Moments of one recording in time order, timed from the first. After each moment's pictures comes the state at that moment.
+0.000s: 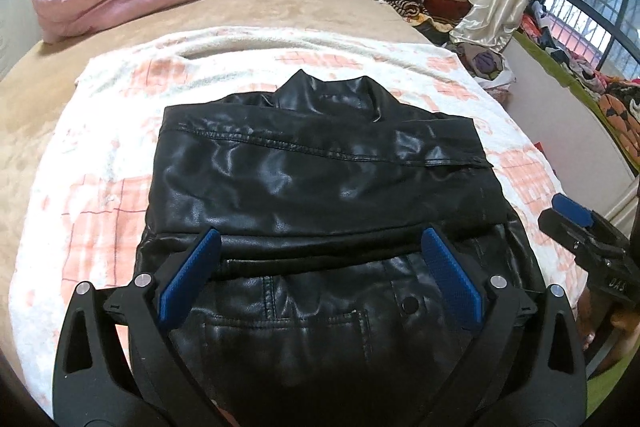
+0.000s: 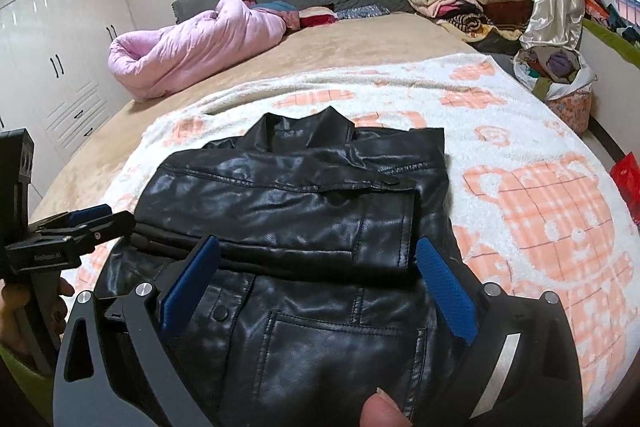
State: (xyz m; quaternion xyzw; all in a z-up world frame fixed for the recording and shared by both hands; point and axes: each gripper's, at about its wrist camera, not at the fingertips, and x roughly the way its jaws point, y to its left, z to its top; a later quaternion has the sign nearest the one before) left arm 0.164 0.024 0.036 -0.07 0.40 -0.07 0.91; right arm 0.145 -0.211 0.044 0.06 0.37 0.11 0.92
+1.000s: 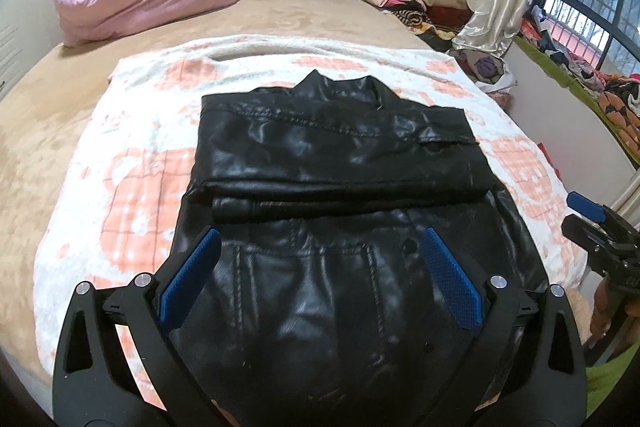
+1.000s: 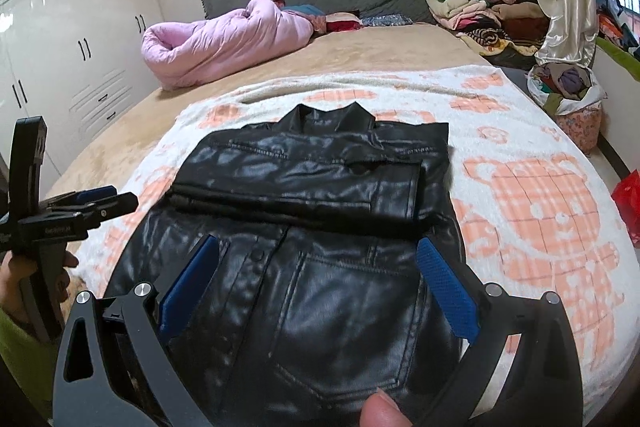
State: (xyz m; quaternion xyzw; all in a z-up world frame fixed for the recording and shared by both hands) left arm 0.089 0.036 0.044 -0.06 0.38 -0.06 0.92; right arm 0.068 -0.209 0.061 0.03 0.36 0.14 0.92
